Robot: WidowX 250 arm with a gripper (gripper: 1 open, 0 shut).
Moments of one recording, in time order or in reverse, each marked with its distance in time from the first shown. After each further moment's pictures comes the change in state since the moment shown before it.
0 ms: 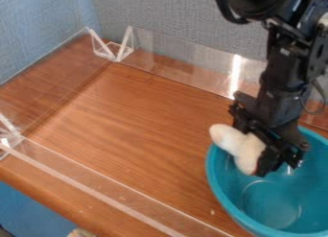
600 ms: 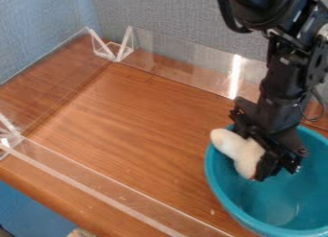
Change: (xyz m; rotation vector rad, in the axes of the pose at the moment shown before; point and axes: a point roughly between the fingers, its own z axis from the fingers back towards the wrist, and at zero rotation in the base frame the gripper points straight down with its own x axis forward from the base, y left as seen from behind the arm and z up) arm 0.002 0.001 -0.009 0.010 0.007 -0.026
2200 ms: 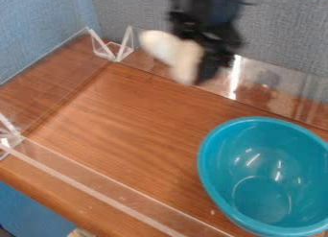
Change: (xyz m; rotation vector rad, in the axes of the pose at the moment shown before) arm -0.062 0.097 0.106 0.133 -0.096 0.205
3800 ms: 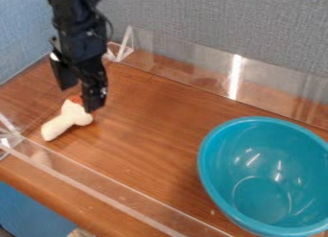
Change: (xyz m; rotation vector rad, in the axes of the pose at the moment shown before) arm -0.069 0.085 -0.081 -0.027 0.054 0.032
